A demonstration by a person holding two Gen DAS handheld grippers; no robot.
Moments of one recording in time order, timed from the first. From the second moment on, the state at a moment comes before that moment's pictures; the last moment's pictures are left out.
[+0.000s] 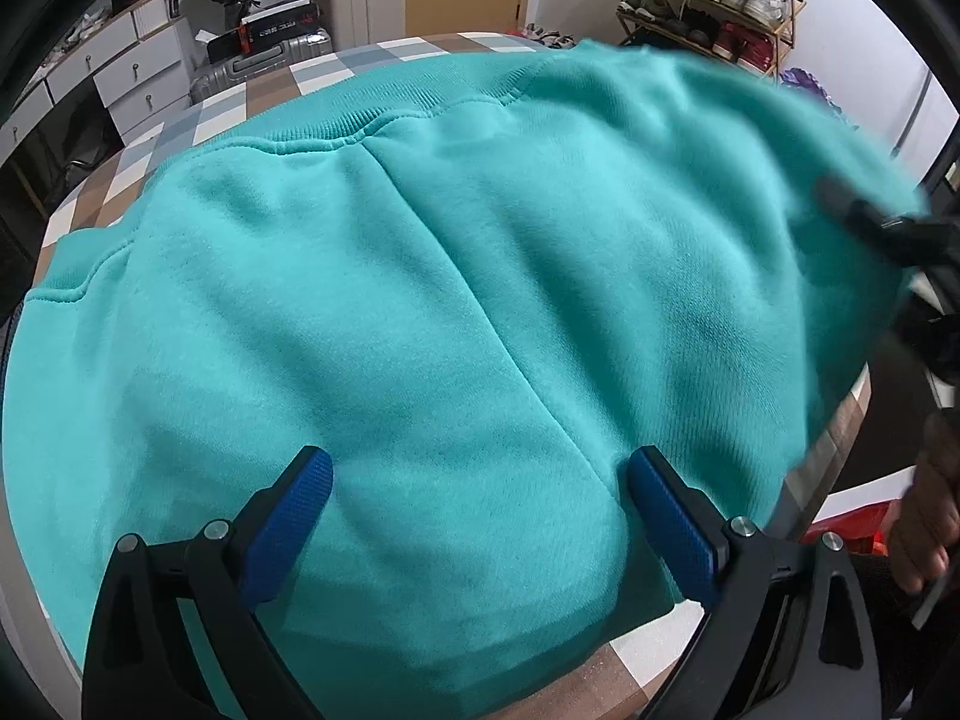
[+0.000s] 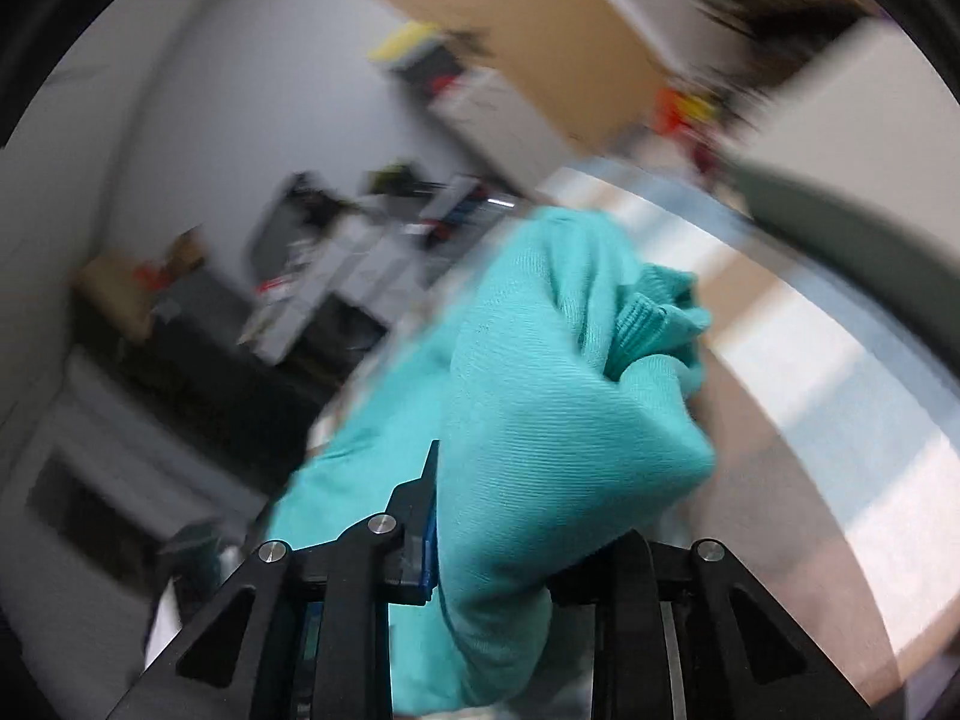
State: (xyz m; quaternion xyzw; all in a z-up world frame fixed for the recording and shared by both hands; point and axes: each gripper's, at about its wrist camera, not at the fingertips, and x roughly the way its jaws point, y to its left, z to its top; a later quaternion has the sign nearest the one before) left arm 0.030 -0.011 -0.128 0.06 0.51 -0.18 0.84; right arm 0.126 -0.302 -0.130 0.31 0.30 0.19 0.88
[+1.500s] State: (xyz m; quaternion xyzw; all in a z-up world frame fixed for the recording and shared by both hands) left arm 0.120 -0.096 -0.118 -0.05 0.53 -0.23 0.82; right arm 0.157 -0.302 -0.038 -0.07 0.28 0.07 0.95
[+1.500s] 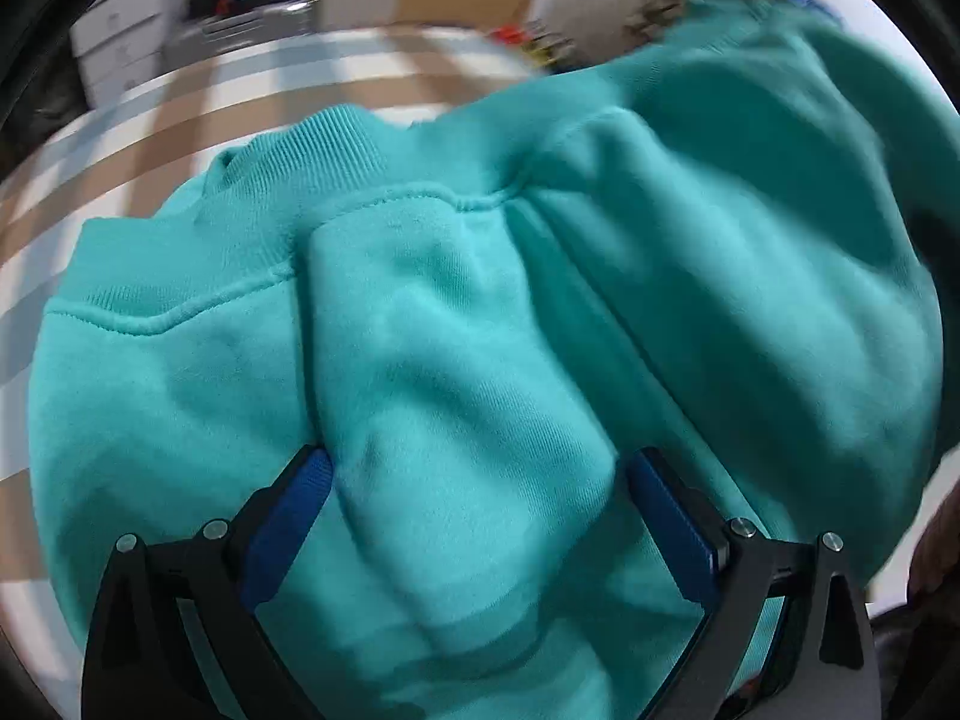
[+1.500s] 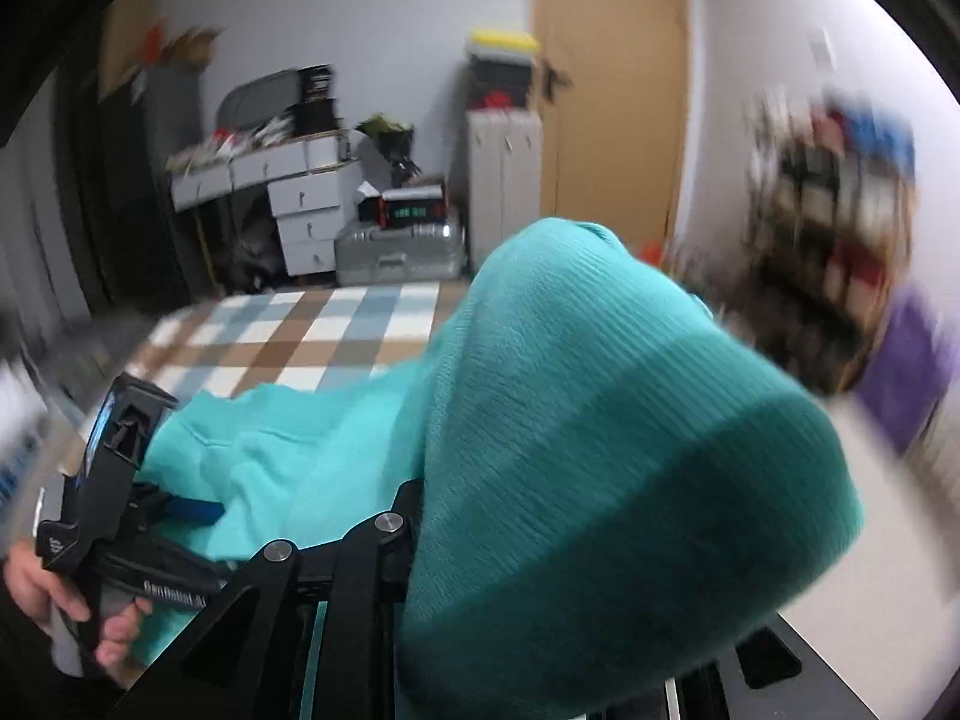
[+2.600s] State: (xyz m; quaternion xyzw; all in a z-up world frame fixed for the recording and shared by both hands) left arm 0.093 0.110 -0.078 -0.32 0.49 -0.26 0.77; right arm 0.042 -0.080 -0.145 -0.27 0.33 0.27 0.86
